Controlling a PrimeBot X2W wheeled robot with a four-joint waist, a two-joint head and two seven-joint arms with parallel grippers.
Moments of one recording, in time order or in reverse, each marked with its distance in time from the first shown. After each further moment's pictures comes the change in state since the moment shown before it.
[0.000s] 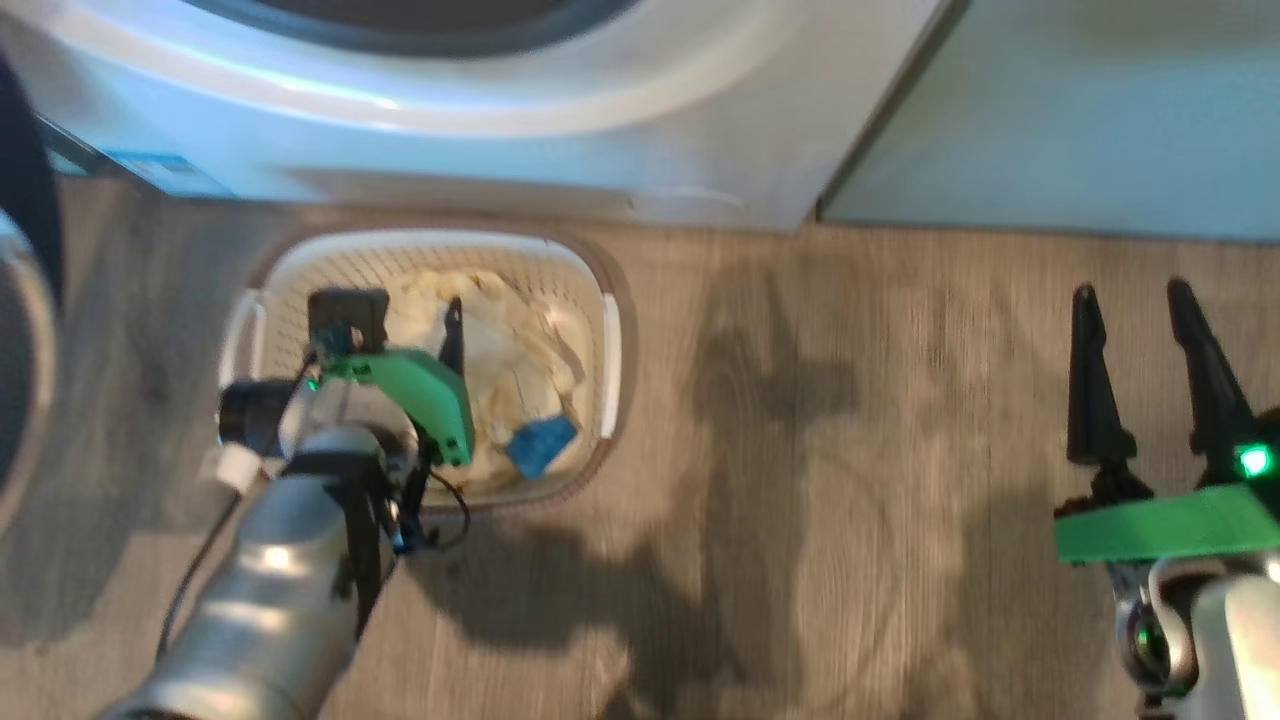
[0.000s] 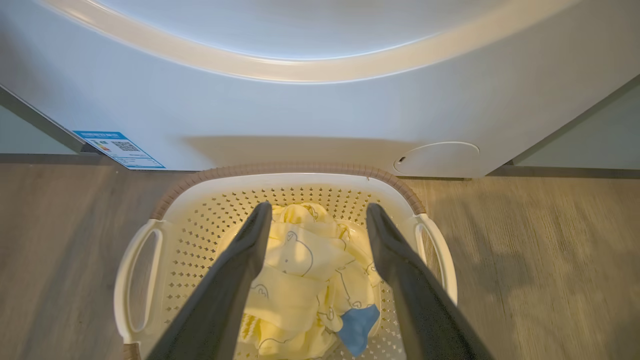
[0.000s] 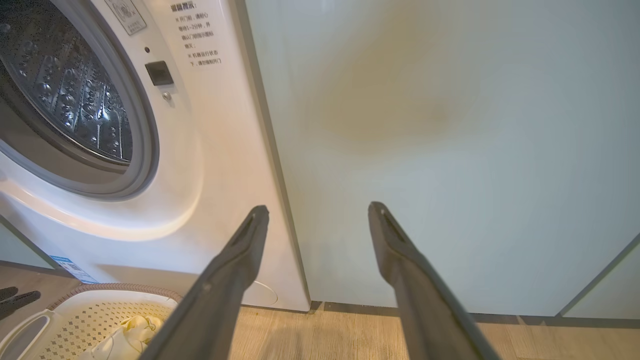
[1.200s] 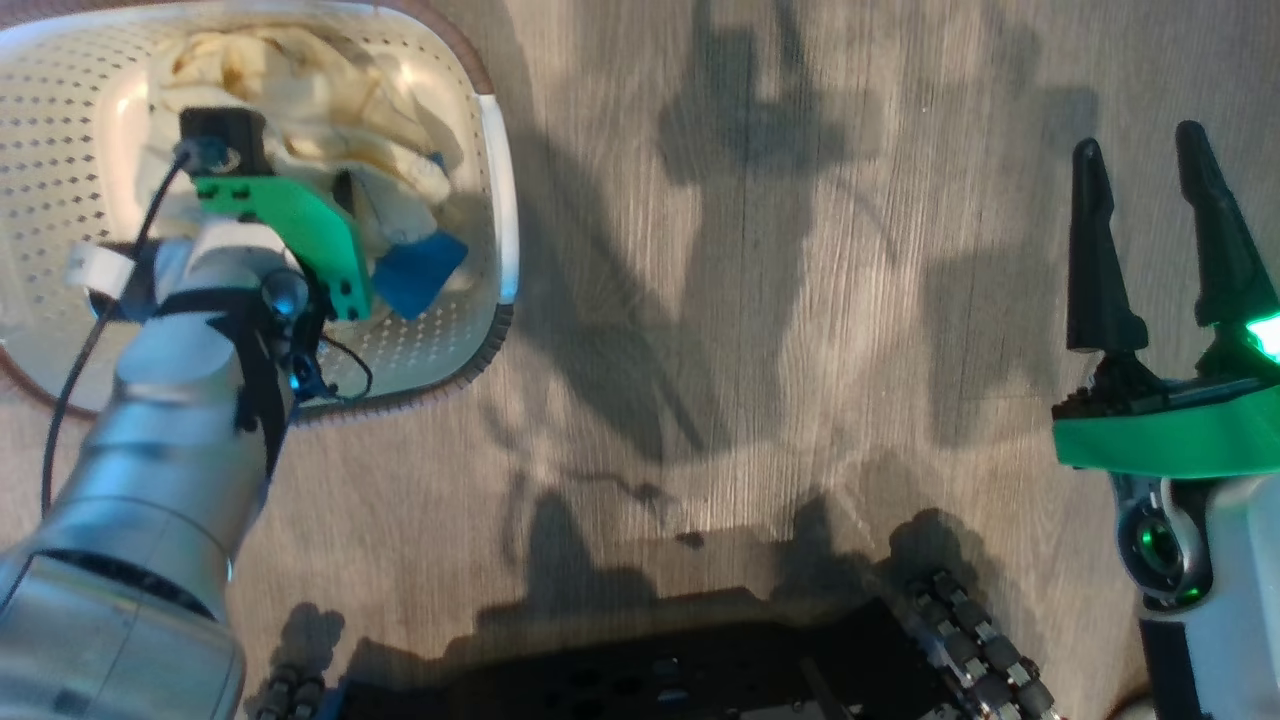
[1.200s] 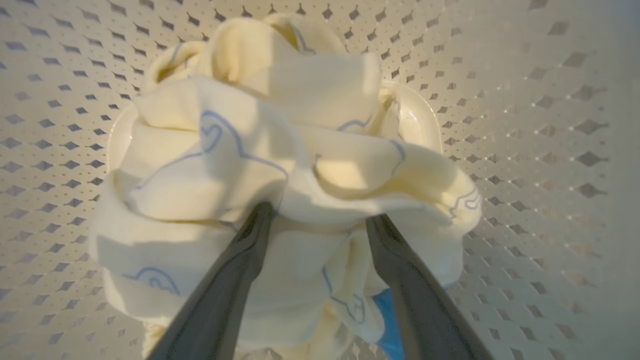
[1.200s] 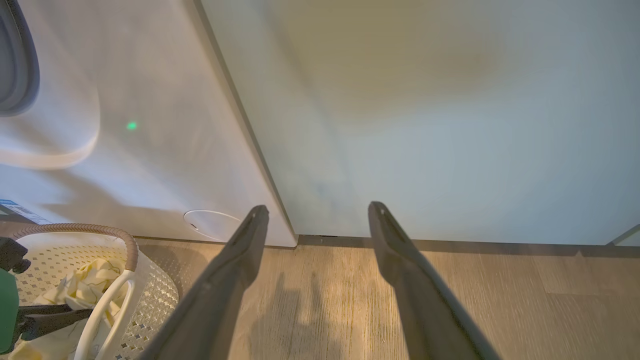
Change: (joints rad) left arm -0.345 0.084 -0.103 0.293 -0.133 -0.068 0.140; right arm -0.176 -0.001 0.054 -0.053 0.063 0.000 -0.015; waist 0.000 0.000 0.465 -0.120
